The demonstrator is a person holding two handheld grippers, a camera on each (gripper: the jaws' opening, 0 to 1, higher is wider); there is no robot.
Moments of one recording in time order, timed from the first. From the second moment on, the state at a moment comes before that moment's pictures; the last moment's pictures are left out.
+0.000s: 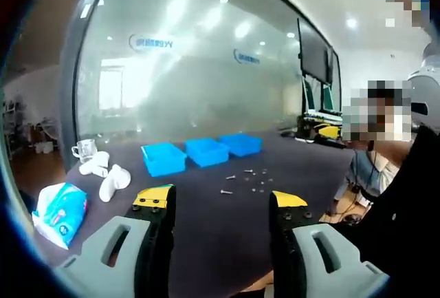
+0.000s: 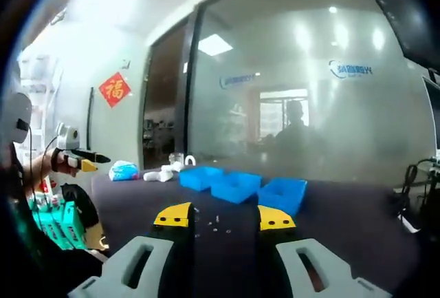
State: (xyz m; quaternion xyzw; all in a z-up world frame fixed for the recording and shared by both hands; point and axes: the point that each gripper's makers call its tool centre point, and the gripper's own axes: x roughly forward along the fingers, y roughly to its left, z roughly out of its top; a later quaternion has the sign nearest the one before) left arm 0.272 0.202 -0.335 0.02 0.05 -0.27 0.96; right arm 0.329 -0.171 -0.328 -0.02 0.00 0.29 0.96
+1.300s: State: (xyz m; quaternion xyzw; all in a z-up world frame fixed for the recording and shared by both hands) left arm 0.265 0.195 -0.346 0.02 0.06 -0.27 0.96; right arm 0.406 -0.073 -0.360 -0.17 0.23 0.42 0.86
